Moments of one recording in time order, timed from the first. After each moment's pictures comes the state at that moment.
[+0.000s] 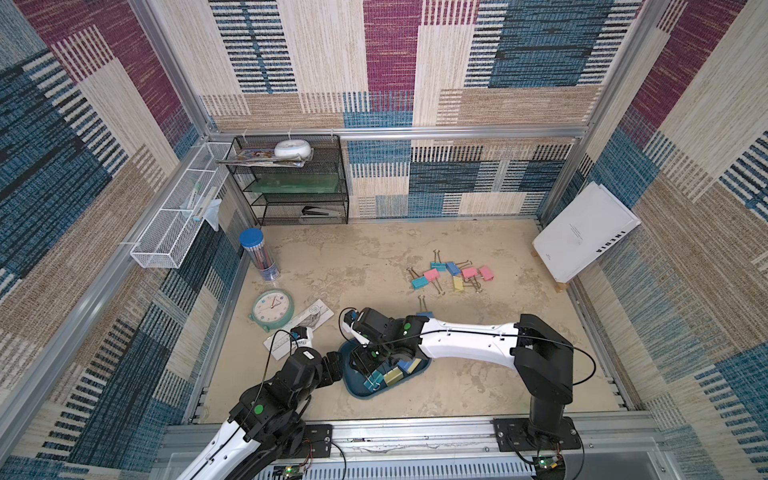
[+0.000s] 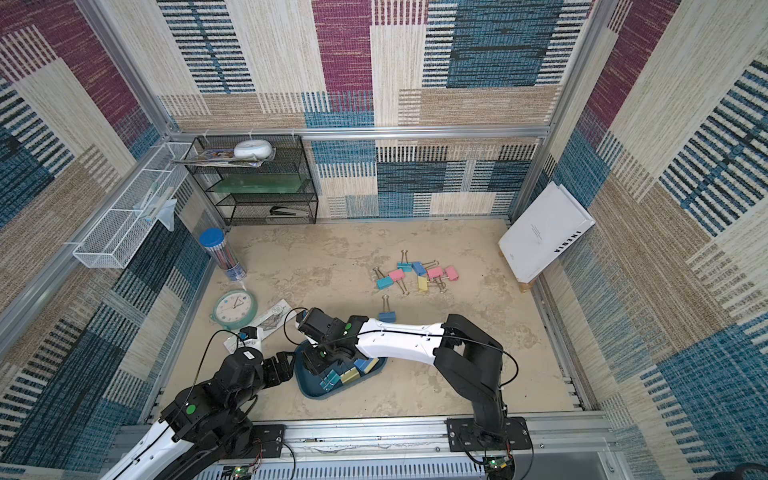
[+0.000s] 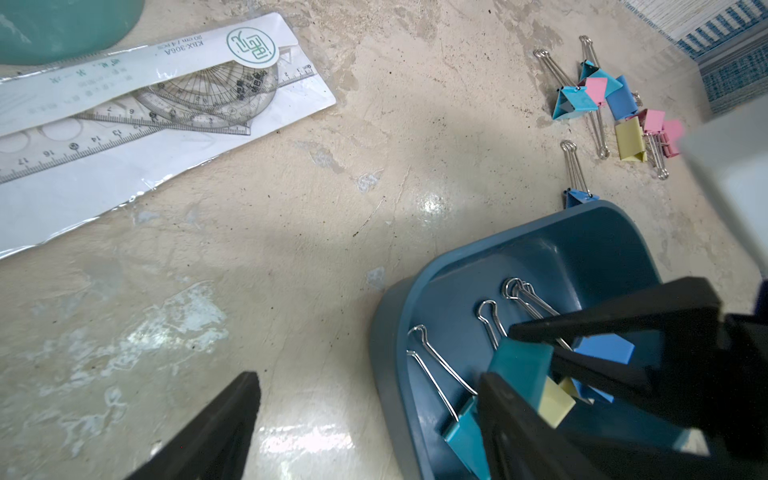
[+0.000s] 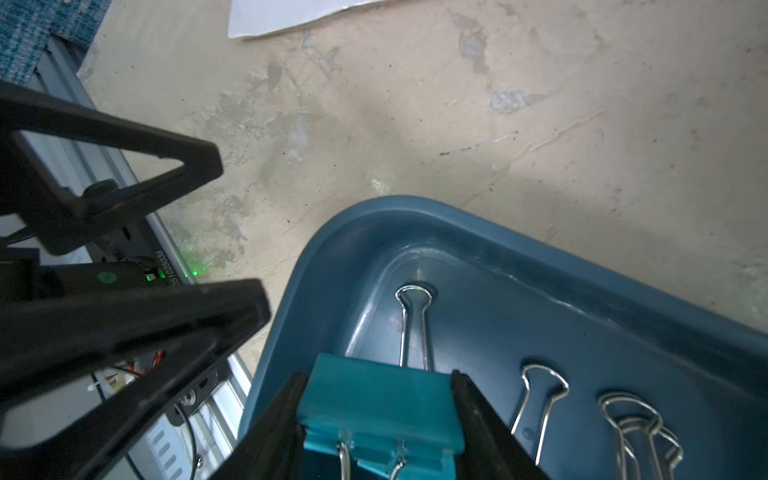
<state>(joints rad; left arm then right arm) -0.64 0.36 0.36 -0.79 -0.22 -0.78 1.20 1.89 1.34 -0.43 -0.10 0.46</state>
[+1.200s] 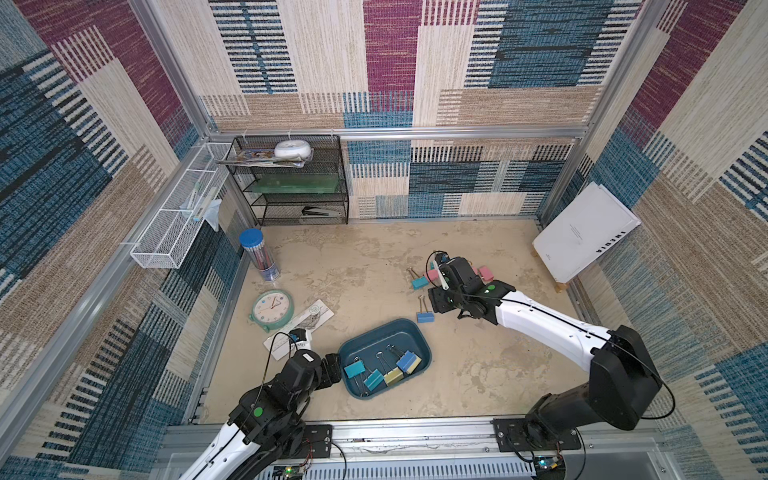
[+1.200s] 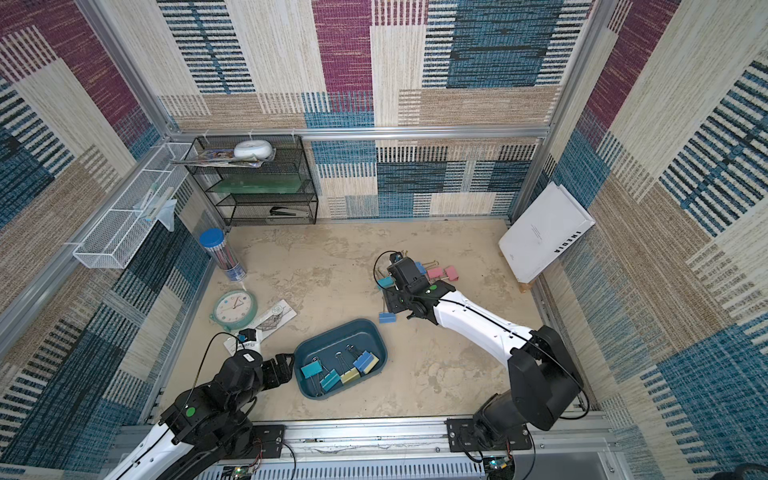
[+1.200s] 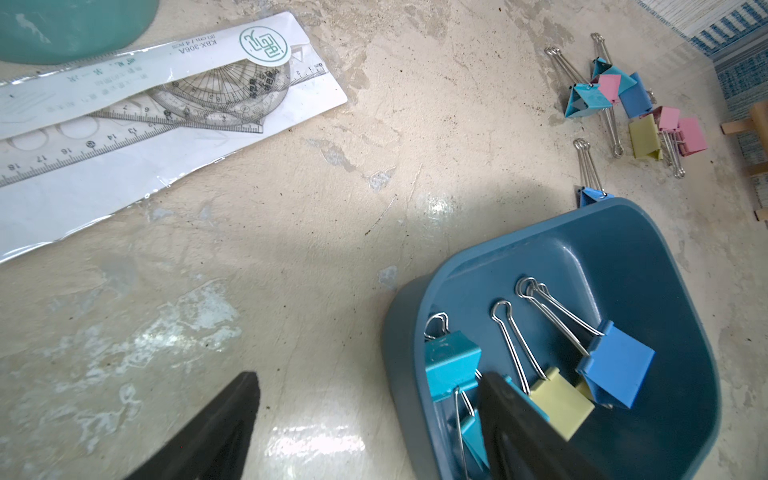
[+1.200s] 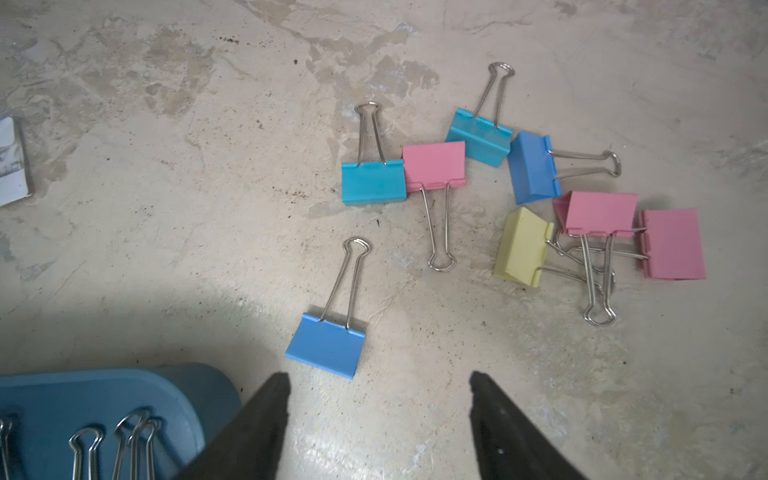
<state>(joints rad) -0.64 0.33 0.35 -0.80 -0.24 -0.78 0.66 1.52 1.07 -0.45 0.18 0.23</state>
